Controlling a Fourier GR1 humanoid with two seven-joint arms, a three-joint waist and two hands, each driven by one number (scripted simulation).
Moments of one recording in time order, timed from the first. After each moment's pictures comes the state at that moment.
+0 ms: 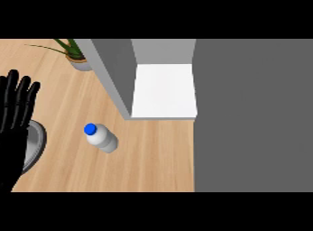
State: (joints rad) left arm 0.00 0.11 0.00 -2.10 0.00 -0.01 0.03; right arm 0.01 -0.08 0.00 -2.10 0.01 -0.02 -0.04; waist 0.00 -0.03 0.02
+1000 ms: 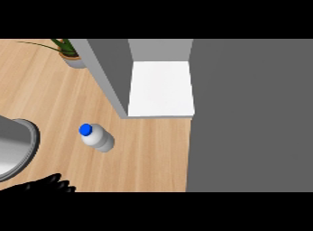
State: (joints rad) left arm 0.23 0.57 -0.10 -2.20 0.99 -0.69 0.21; right arm 0.30 -0.14 0.04 -2.38 -0.28 0.14 0.20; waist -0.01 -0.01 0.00
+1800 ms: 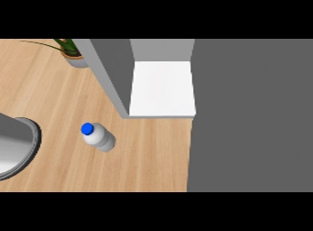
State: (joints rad) left arm 0.42 0.83 0.23 -2.23 1.43 -0.83 0.28; right arm 0.40 -0.17 -0.06 -2.41 -0.32 0.21 0.22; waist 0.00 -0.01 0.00
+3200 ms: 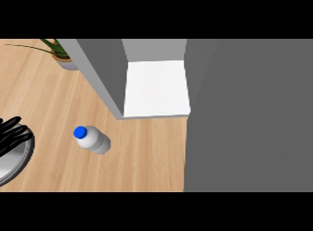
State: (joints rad) left arm 0.12 0.60 0.21 -1.82 1.02 -0.85 0.33; right arm 0.51 -0.17 -0.14 -2.40 -0.39 0.34 0.12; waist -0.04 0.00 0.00
